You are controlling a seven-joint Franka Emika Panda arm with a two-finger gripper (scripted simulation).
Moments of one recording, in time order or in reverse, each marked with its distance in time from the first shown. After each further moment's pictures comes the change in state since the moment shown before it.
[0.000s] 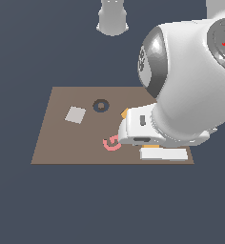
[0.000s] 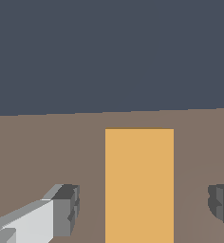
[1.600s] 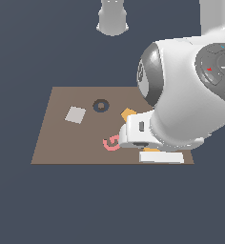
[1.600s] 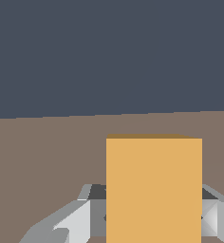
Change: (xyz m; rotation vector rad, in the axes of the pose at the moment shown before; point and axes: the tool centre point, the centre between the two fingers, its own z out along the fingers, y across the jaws) arm 0.003 -0.002 0.022 0.000 0.002 0.003
